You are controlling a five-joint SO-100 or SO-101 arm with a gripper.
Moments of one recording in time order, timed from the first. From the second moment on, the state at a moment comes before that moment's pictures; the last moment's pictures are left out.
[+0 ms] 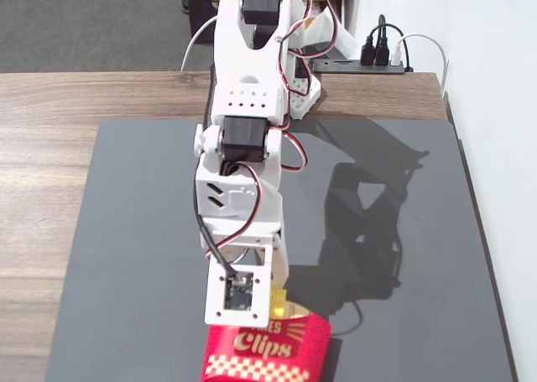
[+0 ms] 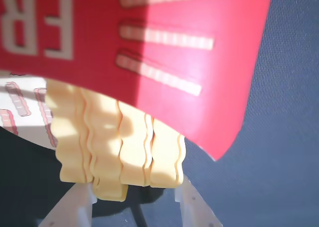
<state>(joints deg) 4.9 64.9 75.5 68.0 -92.5</state>
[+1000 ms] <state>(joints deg) 4.2 63.4 73.7 67.9 -90.5</state>
